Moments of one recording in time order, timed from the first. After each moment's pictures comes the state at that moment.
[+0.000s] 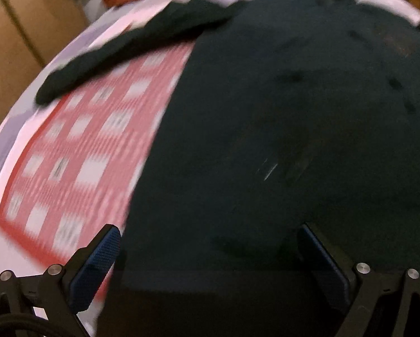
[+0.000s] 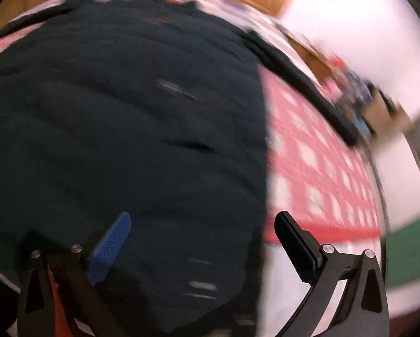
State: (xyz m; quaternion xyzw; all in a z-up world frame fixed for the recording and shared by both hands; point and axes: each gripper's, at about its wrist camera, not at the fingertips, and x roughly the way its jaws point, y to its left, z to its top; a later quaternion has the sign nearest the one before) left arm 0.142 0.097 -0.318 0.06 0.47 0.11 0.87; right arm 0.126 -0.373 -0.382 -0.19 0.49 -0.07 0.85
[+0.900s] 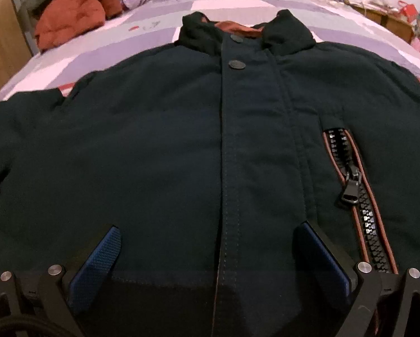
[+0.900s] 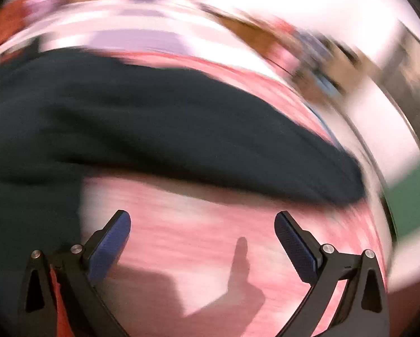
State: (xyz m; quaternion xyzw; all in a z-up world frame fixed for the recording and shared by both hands) left arm 0.441 -0.070 -0.358 0.03 0.42 0.05 0.90; right arm 0.453 -0.536 -0.361 -0.04 0.48 -0.22 0.85
